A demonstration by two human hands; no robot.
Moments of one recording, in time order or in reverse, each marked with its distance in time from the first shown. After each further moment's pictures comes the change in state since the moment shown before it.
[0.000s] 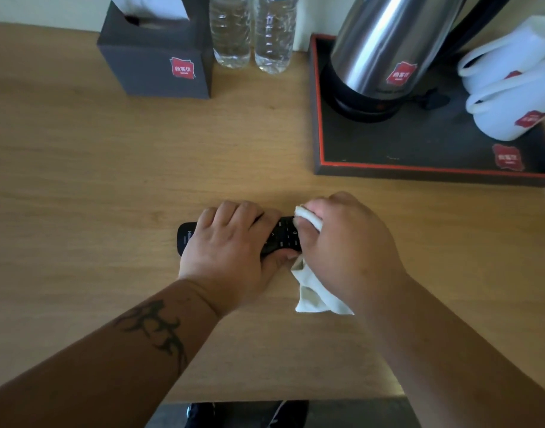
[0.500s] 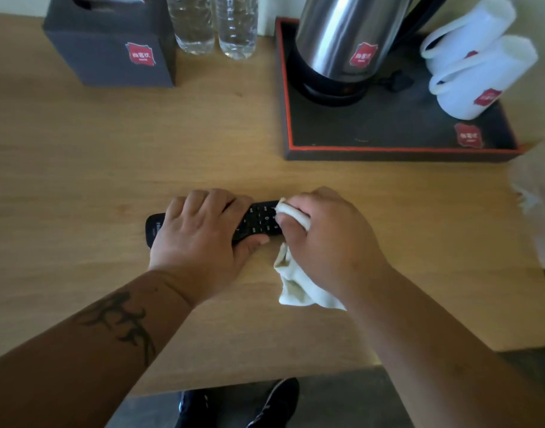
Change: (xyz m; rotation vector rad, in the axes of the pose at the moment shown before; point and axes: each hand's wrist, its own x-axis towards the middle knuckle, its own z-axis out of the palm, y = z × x) left_hand 0.000 0.001 -0.002 0.015 -0.027 0.001; right_hand -0.017 0.018 0.001 0.130 -0.008 0.014
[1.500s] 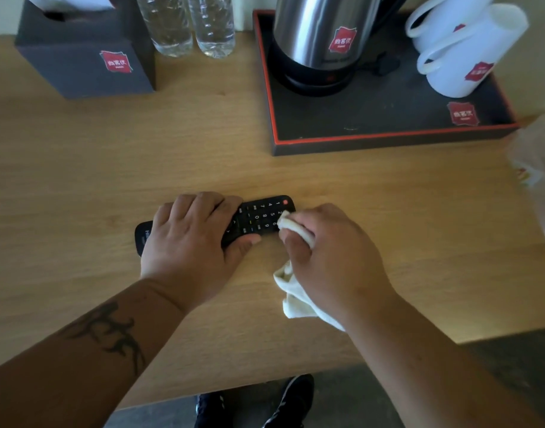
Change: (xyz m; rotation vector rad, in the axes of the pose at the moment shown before) left_hand -0.001 0.001 0.000 -0.004 0.006 0.018; right_hand -0.030 0.013 0.002 0.123 0.013 0.077
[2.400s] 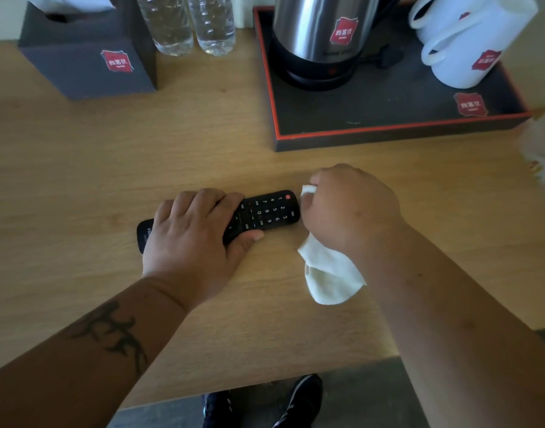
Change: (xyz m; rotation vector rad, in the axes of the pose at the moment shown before) left_hand 0.000 0.000 0.001 0.014 -0.013 0.000; right_hand 0.050 -0.006 -0.022 -0.352 -0.047 0.076
